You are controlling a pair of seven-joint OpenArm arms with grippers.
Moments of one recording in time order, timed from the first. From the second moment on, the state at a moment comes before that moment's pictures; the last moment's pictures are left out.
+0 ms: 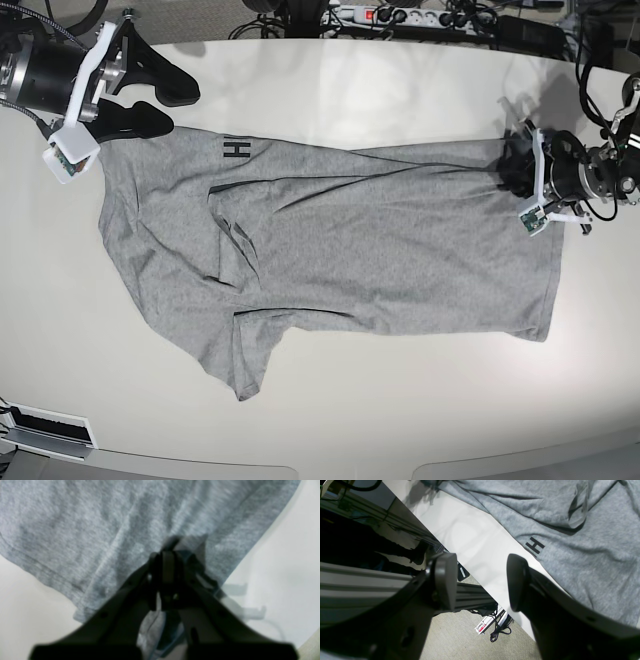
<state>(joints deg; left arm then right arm) 3.0 -43.5 14.7 78.7 -12.3 -43.9 28.0 -29.6 18.1 25.9 126.3 76.1 40.5 -84.1</state>
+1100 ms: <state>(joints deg) -6.9 -44.5 14.7 84.9 -11.9 -24.0 32.3 -29.4 18.1 25.9 126.3 76.1 40.5 -84.1</state>
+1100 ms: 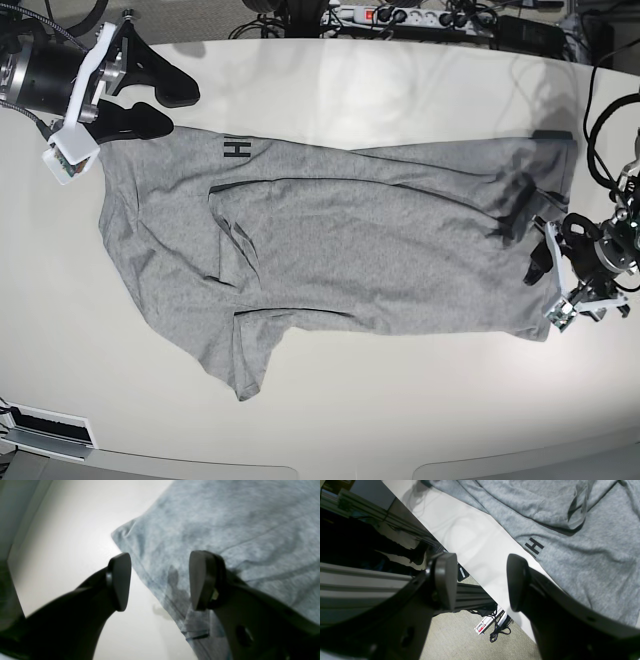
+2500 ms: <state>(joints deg) -5.9 -43.4 14.7 69.9 -19.4 -30.0 36.6 -22.8 18.2 25.9 126.3 61.5 40.5 -84.1</state>
